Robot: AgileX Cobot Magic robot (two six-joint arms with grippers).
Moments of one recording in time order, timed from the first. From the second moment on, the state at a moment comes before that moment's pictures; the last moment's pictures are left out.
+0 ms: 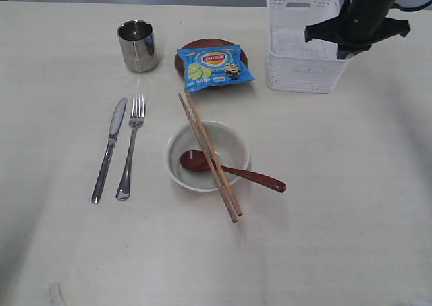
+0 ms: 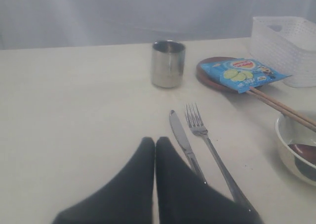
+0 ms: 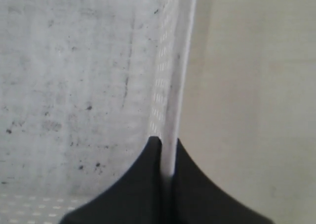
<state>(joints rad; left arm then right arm) -0.22 0.00 0.00 -0.17 0.34 0.11 0.15 2.19 -1.63 -0.19 0.85 0.19</state>
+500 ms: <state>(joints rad) -0.22 0.00 0.00 -0.17 0.34 0.11 0.12 2.09 -1.48 -0.12 0.94 0.08</state>
